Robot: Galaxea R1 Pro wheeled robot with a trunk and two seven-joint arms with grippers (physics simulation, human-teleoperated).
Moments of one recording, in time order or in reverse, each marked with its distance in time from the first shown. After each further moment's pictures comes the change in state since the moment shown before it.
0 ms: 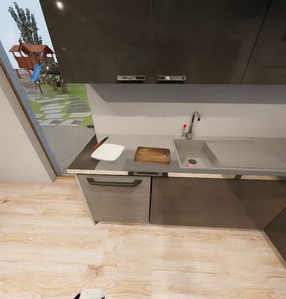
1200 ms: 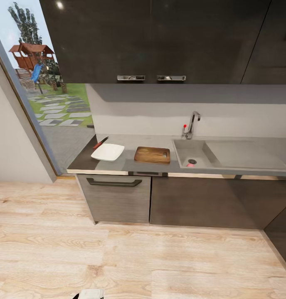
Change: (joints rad) left arm 0.000 0.009 -0.001 0.001 0.001 0.000 -0.001; right arm 0.000 0.013 0.002 0.003 0.000 0.003 0.001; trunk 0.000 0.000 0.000
